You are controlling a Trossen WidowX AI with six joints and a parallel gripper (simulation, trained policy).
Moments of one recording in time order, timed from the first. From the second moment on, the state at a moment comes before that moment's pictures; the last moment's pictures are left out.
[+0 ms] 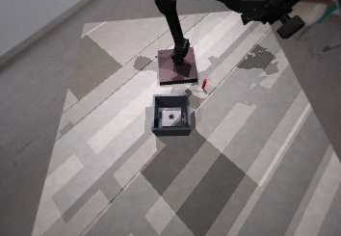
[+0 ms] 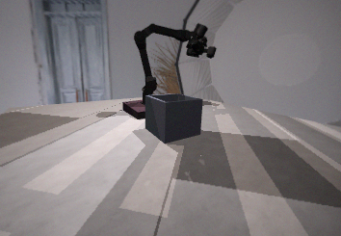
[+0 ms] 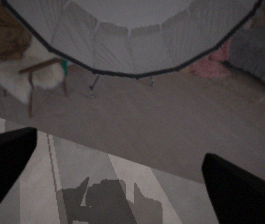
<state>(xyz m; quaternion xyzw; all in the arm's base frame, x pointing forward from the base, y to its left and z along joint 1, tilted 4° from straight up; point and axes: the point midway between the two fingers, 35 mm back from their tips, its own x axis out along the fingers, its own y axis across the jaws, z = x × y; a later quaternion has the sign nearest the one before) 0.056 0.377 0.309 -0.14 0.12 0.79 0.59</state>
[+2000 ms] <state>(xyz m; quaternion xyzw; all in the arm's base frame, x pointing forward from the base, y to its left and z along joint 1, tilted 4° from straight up) 0.196 0.206 0.165 0.26 0.68 0.07 0.69</state>
